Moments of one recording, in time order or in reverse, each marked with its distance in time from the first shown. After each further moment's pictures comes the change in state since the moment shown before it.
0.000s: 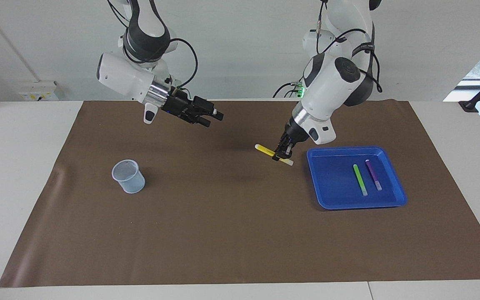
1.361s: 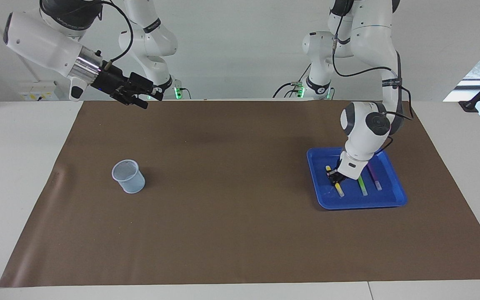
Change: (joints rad) left arm 0.321 0.088 0.011 -0.287 0.352 0.171 1.249; right arm -0.335 -0.040 -0.013 0.225 -0.357 -0.505 0.071
